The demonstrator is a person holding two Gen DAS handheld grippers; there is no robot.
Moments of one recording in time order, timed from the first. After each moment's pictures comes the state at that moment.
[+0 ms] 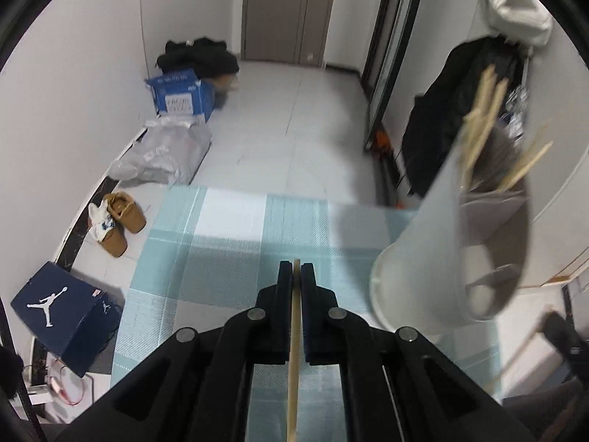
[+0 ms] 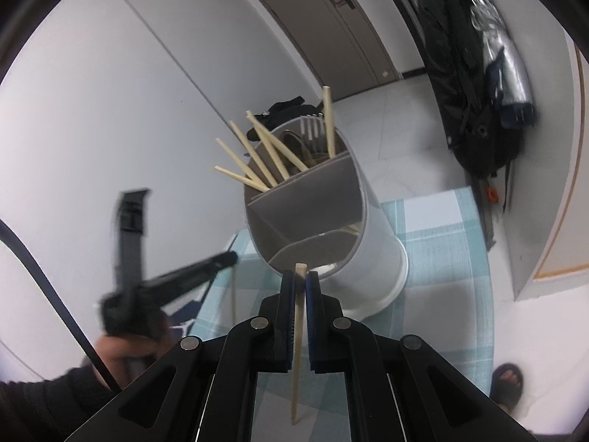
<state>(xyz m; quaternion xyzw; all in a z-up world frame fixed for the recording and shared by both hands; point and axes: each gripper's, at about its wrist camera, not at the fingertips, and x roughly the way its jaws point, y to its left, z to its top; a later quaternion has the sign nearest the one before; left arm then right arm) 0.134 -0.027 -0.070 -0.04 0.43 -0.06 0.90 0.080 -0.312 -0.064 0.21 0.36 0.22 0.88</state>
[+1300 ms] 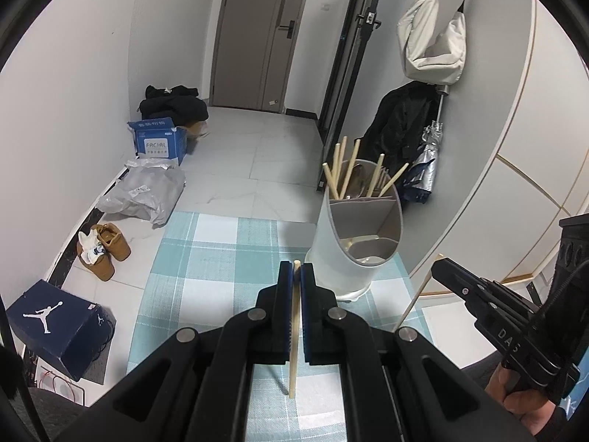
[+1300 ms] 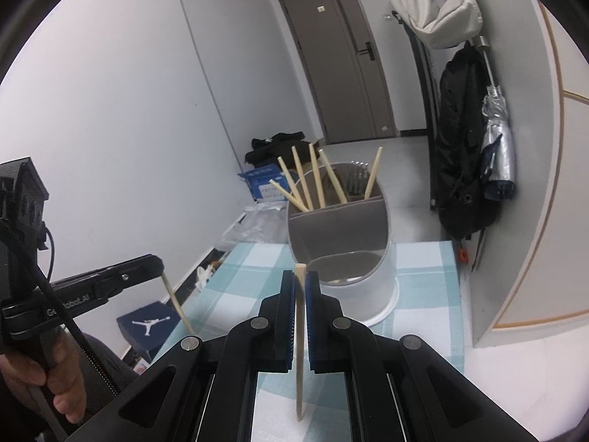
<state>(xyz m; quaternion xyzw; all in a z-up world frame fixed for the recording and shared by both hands) 0.042 -0.021 -0.009 -0.05 0.35 -0.14 0.92 0.022 -0.280 -0.024 0.11 0.28 0.18 0.94</state>
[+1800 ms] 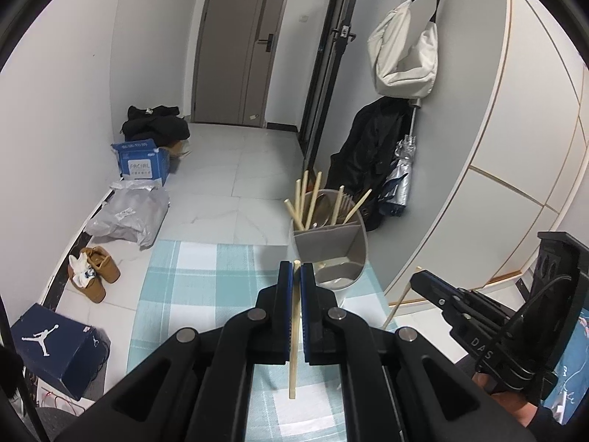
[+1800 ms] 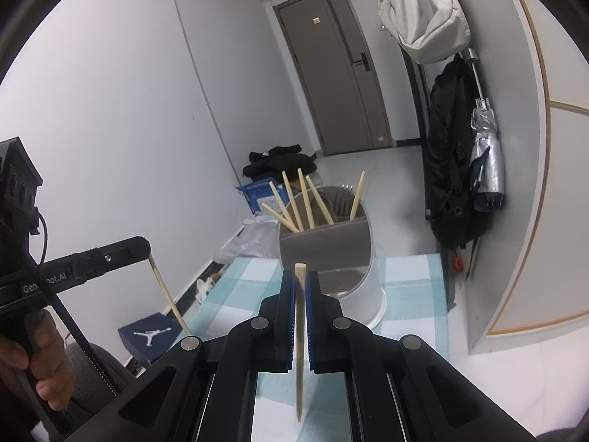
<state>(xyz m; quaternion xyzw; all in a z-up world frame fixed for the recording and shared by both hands) 0.039 -0.039 0.024 -0.05 0.33 -0.17 0.93 0.017 -0.299 -0.007 0.12 0.26 0.18 0.94</state>
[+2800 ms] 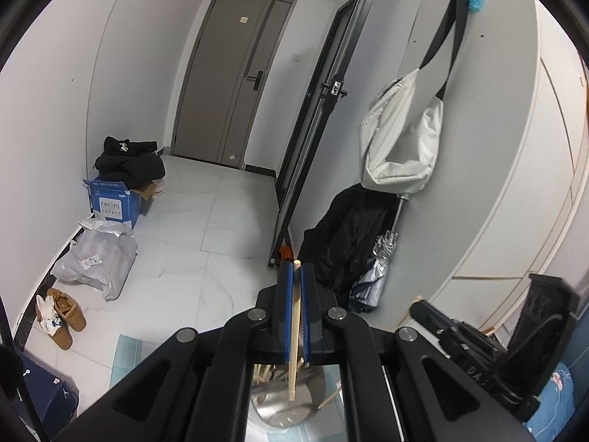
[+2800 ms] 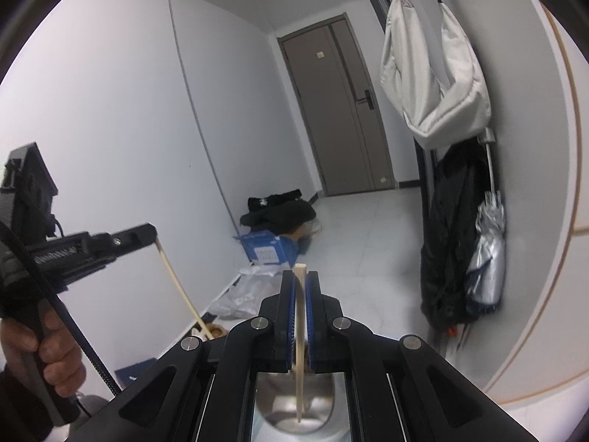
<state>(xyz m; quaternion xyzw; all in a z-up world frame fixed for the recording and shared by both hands) 0.134 -0.059 0.099 -0.12 0.26 -0.20 0.94 0.123 -0.347 0.105 0.12 0.19 0.18 0.96</state>
